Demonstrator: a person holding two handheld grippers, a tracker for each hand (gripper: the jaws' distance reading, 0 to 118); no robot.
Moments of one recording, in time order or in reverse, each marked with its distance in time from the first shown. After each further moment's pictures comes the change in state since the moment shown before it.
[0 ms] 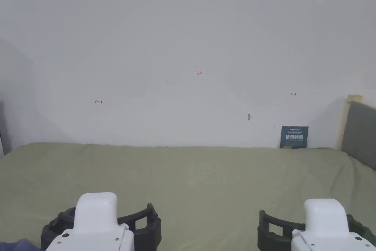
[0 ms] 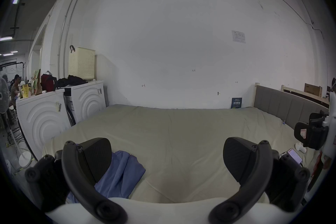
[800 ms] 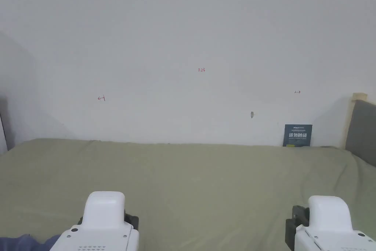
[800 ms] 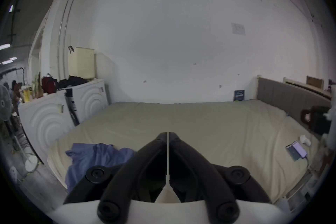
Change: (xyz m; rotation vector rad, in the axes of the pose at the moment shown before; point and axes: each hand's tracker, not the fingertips) left arm 0.004 -0.002 -0.015 -0.065 0.016 -0.064; right arm 0.001 -0.006 -0.012 -0.105 0.020 -0.048
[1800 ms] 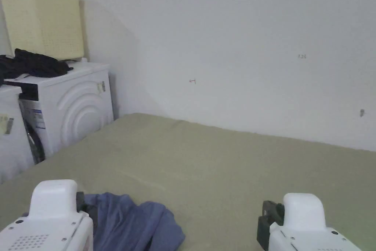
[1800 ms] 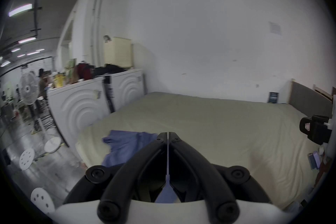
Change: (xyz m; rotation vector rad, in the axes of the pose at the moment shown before) left arm -0.167 -0.022 0.063 -0.069 0.449 0.128; right arm -0.166 -0.003 -0.042 -0.010 0.503 0.065
